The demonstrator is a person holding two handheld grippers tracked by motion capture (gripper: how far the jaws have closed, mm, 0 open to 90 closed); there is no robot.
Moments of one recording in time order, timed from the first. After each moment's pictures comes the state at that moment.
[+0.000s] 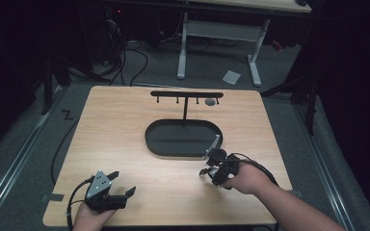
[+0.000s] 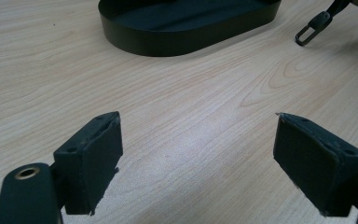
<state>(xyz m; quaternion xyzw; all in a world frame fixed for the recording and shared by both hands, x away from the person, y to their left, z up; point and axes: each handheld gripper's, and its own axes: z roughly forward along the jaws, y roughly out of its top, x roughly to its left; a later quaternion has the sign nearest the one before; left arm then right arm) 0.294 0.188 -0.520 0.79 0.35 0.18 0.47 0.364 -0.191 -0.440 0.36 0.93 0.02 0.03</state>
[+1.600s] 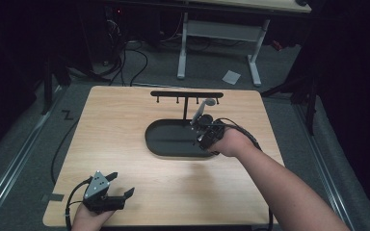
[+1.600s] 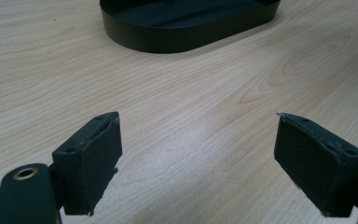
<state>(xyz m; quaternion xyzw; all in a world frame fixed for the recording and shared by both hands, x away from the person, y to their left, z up) 0.292 0.192 -0.521 0.78 0.36 0.17 0.48 0.449 -0.157 -0.395 0.36 0.93 0.03 0.08</state>
